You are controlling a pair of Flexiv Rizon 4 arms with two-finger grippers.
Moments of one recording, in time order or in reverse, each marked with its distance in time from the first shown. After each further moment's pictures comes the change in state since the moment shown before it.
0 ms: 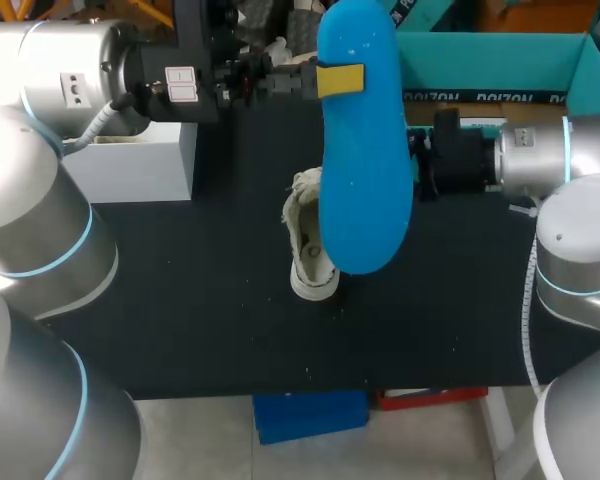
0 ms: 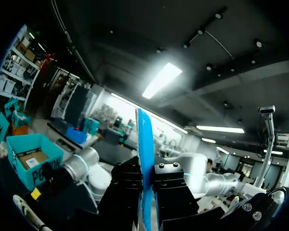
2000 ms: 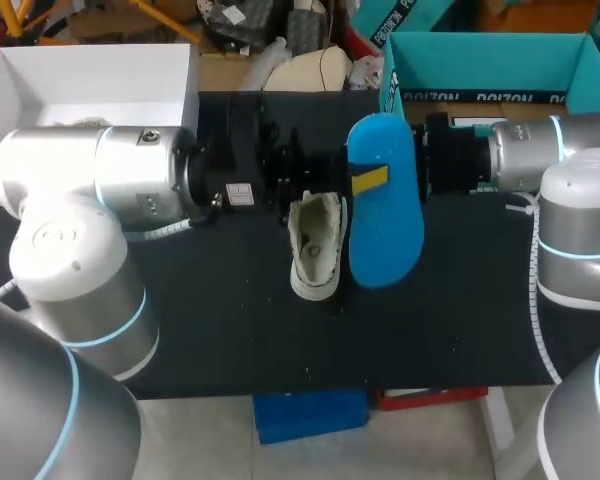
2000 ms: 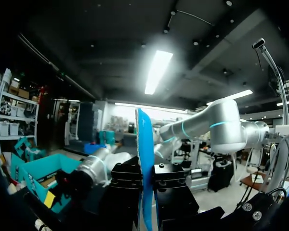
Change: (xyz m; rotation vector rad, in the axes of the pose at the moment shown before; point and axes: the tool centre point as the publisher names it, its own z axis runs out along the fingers) left arm -0.079 0.105 0.012 -0.017 -0.100 0.356; right arm 0.006 -0.004 0.009 0.132 0.138 0.101
